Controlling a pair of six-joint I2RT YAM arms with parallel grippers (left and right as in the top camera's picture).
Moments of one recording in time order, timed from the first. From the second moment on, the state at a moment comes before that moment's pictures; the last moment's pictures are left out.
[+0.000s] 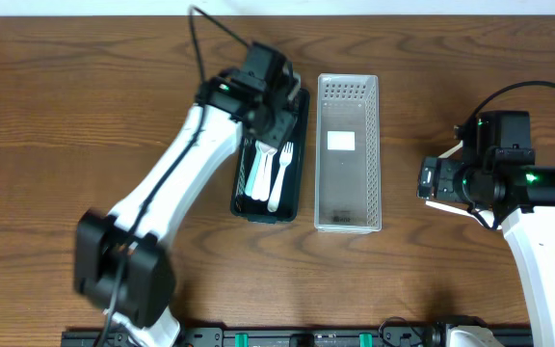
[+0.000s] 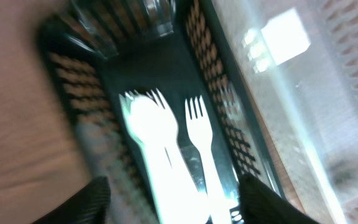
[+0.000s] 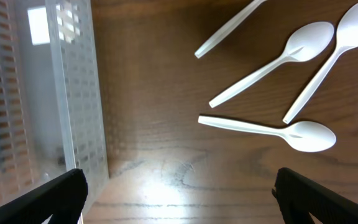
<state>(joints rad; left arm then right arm) -0.46 1.80 1.60 -0.92 0.06 0.04 -0.01 1.23 1.08 -1.02 -0.02 0.17</state>
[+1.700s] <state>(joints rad) 0.14 1.89 1.68 -1.17 0.10 -0.14 -0.18 2.19 1.60 -0.92 0.05 0.71</state>
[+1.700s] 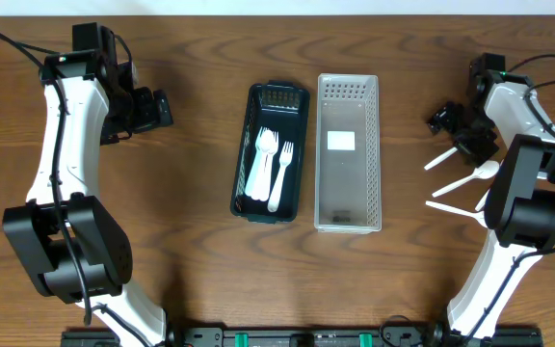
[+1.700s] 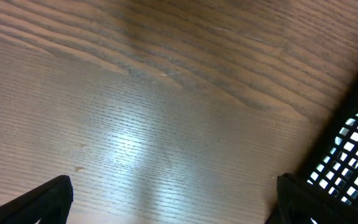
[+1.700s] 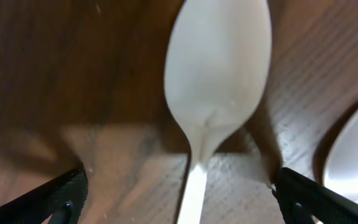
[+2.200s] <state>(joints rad) 0.14 1.89 1.68 -1.18 0.10 -0.14 -0.18 2.19 1.60 -0.88 0.04 0.71</state>
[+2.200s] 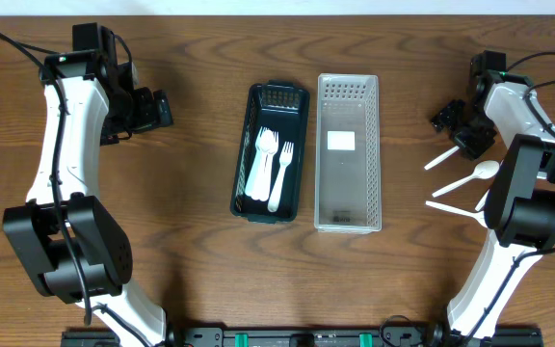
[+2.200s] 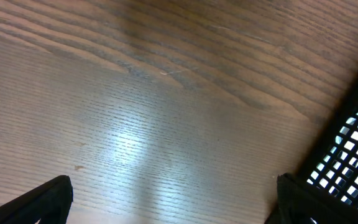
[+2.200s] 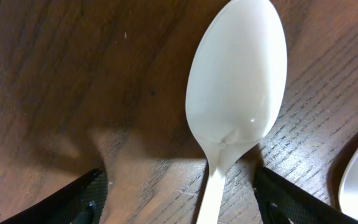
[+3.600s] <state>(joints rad) 0.14 1.89 1.68 -1.18 0.10 -0.13 -0.05 2.02 1.78 -1.07 0.04 0.50</state>
